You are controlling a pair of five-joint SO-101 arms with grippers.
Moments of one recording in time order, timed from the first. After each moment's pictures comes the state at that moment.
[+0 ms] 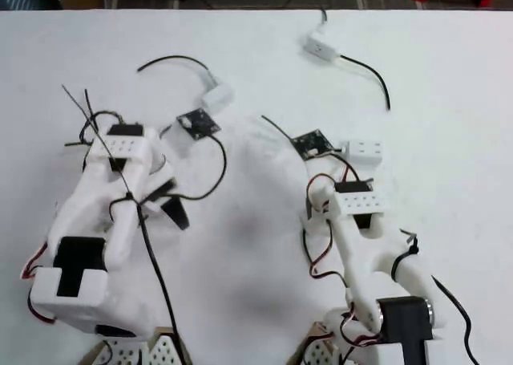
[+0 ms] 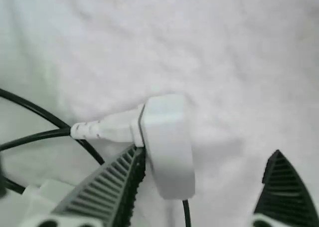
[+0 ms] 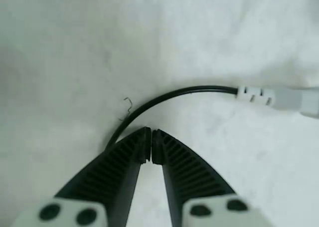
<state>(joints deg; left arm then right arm) -4.0 5.7 27.8 63.3 -48.0 -7.8 -14.3 54.1 48.3 20.0</state>
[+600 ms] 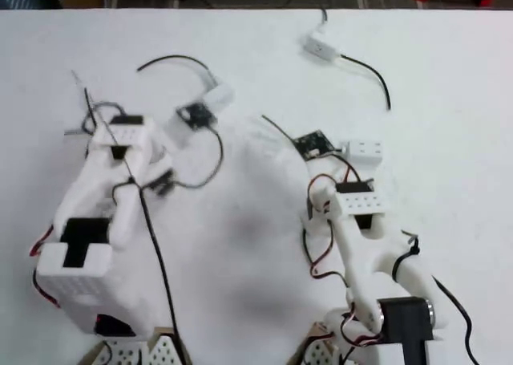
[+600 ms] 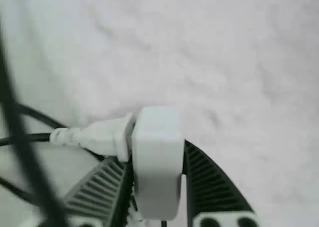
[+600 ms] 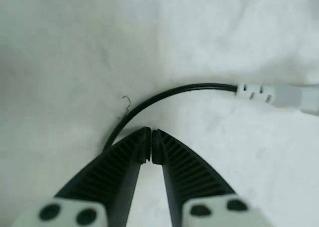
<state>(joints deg) -5.9 13.8 15.4 67.6 -48.0 -7.4 -14.3 54.3 48.3 20.0</state>
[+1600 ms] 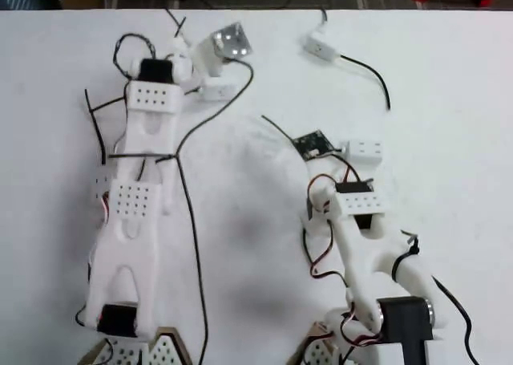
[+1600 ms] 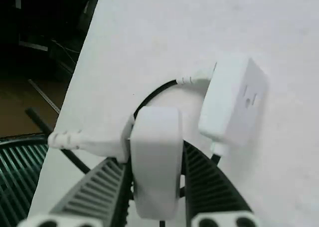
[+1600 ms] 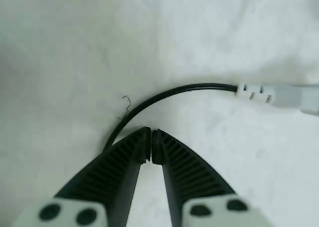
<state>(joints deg) 0.0 74.1 -86.0 70.7 -60.7 -7.5 -14.3 54.3 48.3 20.0</state>
